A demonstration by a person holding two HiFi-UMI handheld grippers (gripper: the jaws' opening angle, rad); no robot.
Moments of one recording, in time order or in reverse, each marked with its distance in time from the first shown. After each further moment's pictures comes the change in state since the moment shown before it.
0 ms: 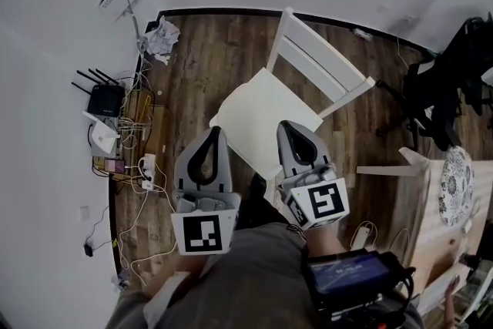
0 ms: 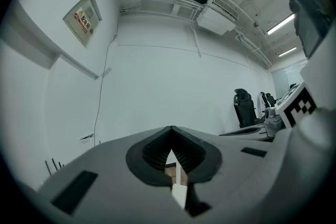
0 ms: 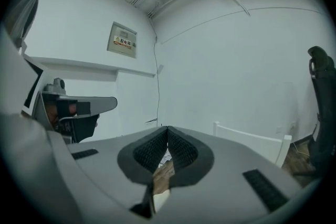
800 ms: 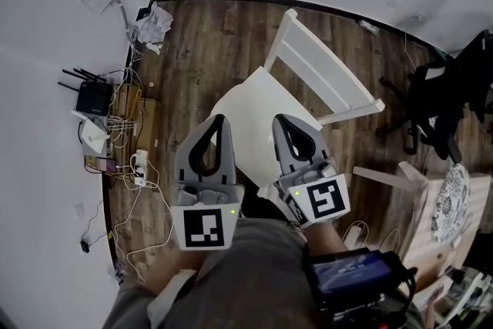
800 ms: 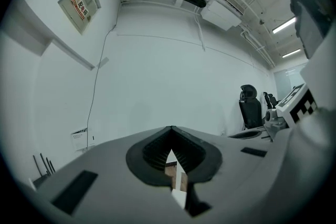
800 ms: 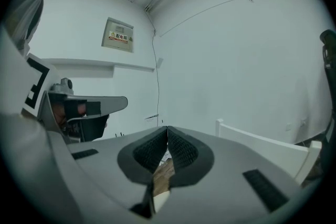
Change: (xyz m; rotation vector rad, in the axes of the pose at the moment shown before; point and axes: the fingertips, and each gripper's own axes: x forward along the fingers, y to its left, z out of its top) left arm 0.110 -0.006 -0.018 -0.012 0.040 -0.009; right arm 0.073 -0.062 -0.009 0.016 0.040 0.066
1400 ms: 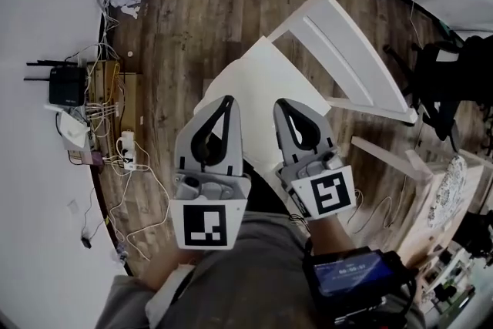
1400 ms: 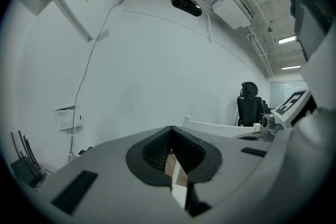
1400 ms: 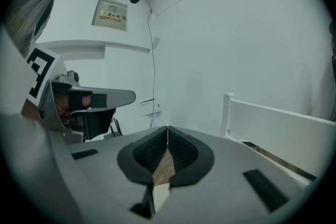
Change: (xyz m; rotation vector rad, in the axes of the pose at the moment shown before) left arm 0.082 0.055 -0.087 -0.116 0.124 -0.112; right arm 0.100 -0.012 -0.073 -0.013 0.164 -0.023
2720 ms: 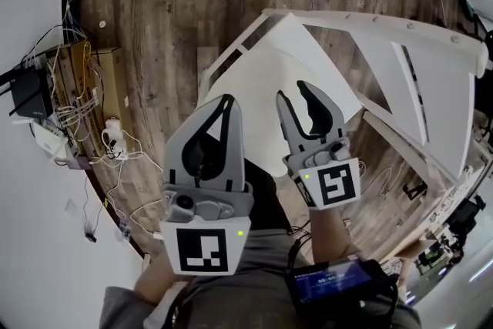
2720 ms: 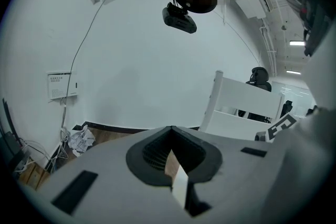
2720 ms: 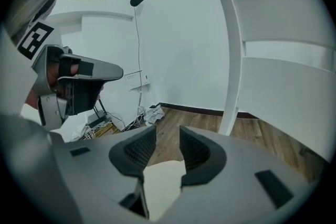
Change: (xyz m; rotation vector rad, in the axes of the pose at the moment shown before) left arm 0.107 0.085 -0.136 -0.101 0.176 -0.035; right arm 0.134 -0.053 -0.170 0.086 0.237 -0.057
